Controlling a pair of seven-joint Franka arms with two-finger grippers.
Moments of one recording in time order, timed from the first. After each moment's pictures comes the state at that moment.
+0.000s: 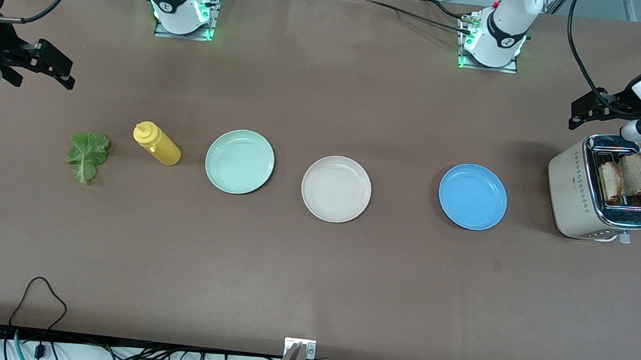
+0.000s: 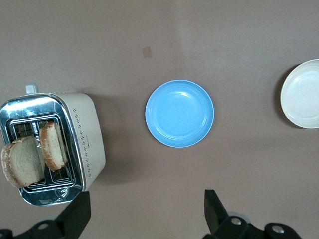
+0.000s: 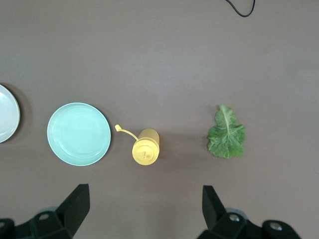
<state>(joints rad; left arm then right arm) 0.05 -0.08 -0.08 -1.70 -0.01 1.58 0.05 0.03 -0.02 0.03 -1.58 0.01 1.59 0.02</state>
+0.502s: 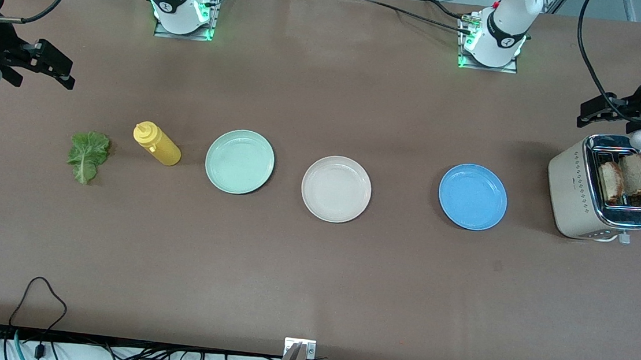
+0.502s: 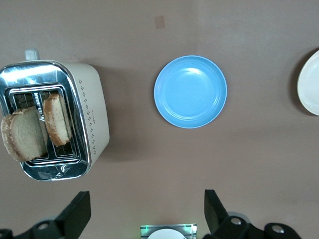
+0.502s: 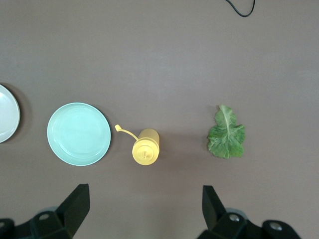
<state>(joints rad) 0.10 -0.05 -0.08 -1.70 0.00 1.50 0.05 0.03 -0.02 0.03 -1.58 0.01 1.59 0.02</state>
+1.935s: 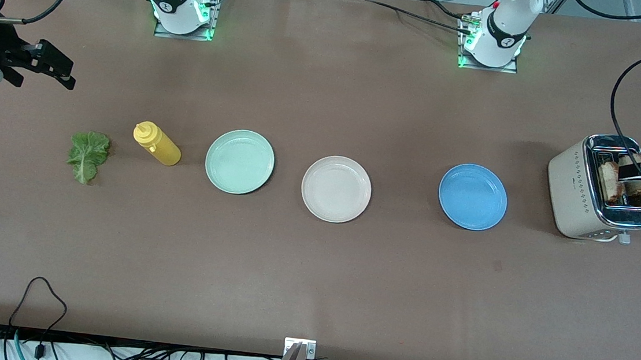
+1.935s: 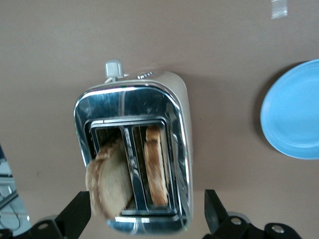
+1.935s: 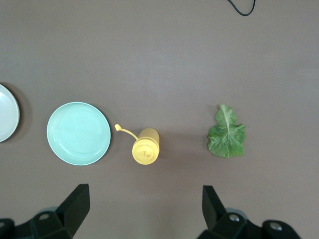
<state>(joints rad) 0.31 0.21 -0.07 -1.76 0.21 1.81 0.23 0.03 -0.02 0.03 -1.58 0.01 1.59 0.02</state>
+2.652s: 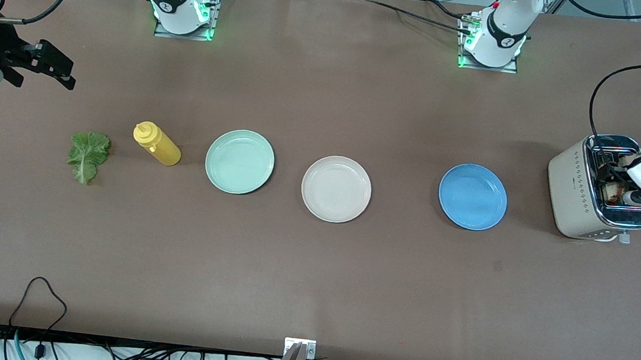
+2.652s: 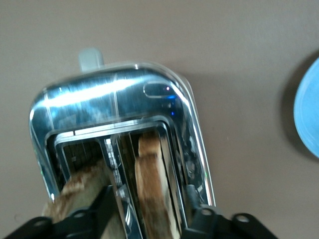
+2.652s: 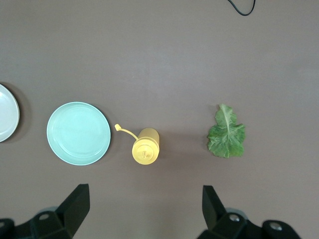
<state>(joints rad) 0.38 0.11 -0.08 -2.10 0.21 2.15 0.31 0.03 -0.02 0.03 -1.59 0.01 1.59 0.02</state>
